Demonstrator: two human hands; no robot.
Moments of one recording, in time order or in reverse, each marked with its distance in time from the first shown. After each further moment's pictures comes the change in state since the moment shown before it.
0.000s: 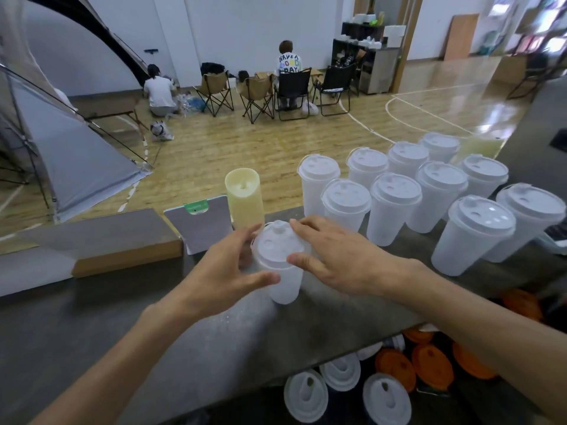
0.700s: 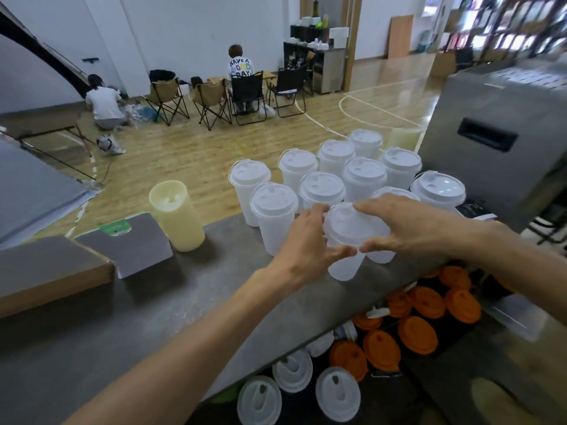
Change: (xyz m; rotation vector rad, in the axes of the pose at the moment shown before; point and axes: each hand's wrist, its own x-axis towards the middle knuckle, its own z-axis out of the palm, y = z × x) left_hand 0.120 0.090 0.173 0.081 0.027 0.165; right_hand -0.112 0.149 -0.073 -0.115 -0.011 0.342
